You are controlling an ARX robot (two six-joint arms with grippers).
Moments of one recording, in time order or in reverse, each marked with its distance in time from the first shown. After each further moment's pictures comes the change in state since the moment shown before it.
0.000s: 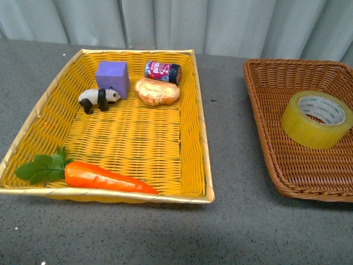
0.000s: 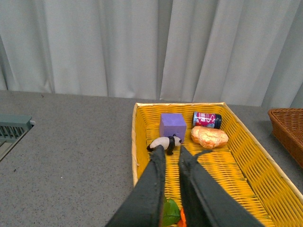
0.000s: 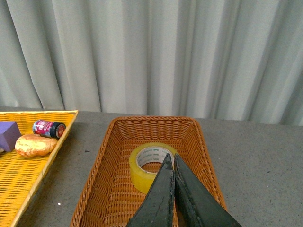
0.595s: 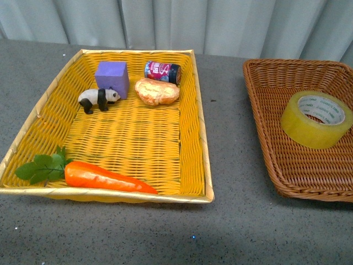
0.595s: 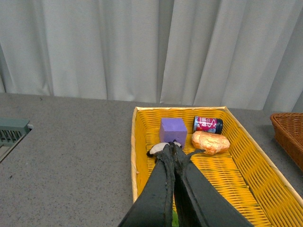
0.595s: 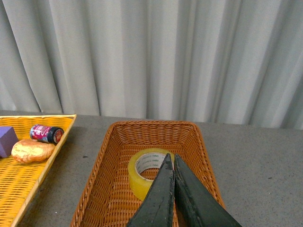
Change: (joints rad) left arm 0.000 0.224 0.000 0.231 0.000 0.000; right arm 0.000 0.212 -0.001 0.218 0.001 0.000
